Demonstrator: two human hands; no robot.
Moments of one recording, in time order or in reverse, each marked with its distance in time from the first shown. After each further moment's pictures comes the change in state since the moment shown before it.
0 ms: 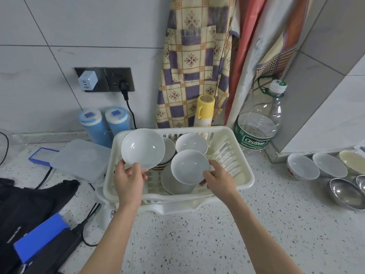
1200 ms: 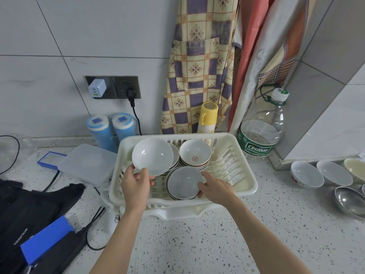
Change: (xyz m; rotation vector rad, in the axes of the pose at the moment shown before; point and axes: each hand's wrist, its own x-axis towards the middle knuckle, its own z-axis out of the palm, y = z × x) left_hand -0.005 0.002 0.000 0.108 -0.053 0.028; right_hand 0.014 0.002 0.010 -0.362 -0.268 -0.034
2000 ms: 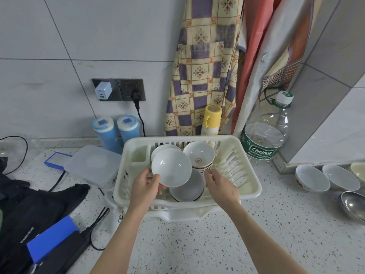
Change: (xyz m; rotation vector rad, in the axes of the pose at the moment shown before) left_hand -0.001 0.004 -0.006 0.154 -0.265 -0.020; right_hand -0.003 -0.004 0.005 0.130 0.314 0.038
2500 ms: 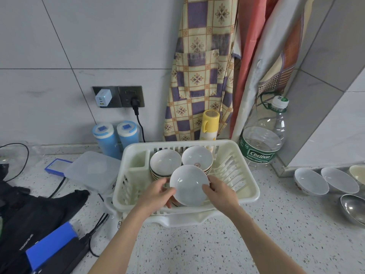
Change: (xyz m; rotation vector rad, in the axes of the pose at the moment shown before) left_hand -0.008 0.021 0.008 0.299 -0.442 -0.039; right_hand -0.005 0.010 -0.007 0.054 -0.080 -0.085
